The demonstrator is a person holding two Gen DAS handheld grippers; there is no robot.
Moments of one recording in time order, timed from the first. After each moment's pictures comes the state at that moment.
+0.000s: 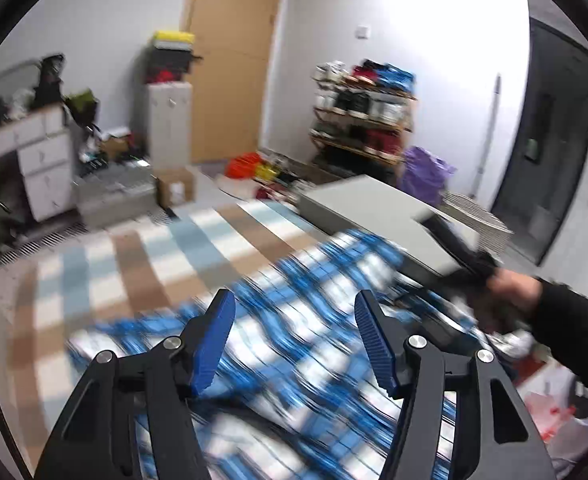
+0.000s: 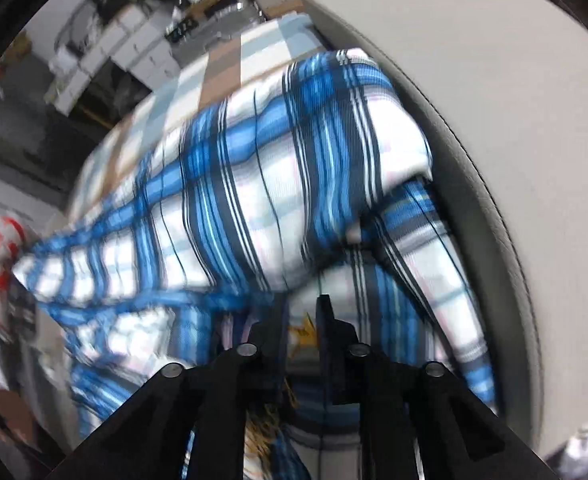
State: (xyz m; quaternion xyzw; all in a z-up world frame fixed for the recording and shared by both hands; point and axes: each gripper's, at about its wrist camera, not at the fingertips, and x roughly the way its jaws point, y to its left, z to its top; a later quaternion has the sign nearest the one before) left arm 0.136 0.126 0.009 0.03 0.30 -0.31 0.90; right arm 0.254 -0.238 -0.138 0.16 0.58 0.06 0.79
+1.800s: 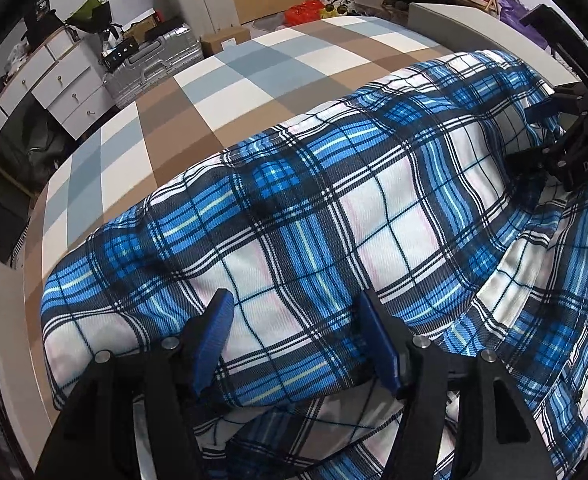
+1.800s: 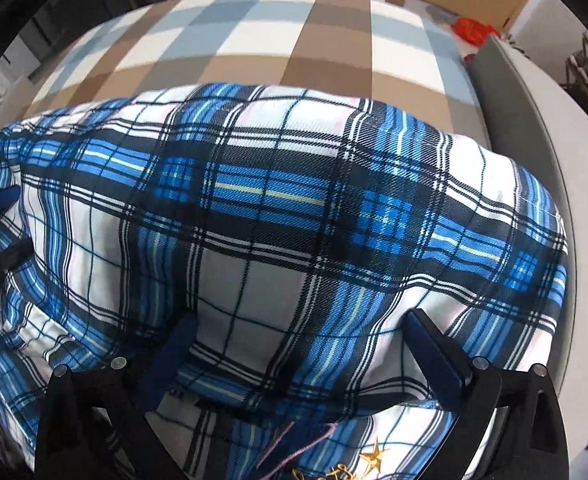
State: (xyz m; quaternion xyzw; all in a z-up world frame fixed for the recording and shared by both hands) left arm 0.231 0.118 -0.142 0.19 0.53 -0.17 0.81; right arm 0.347 -0.107 -0.152 -0.09 0.62 0.09 0.78
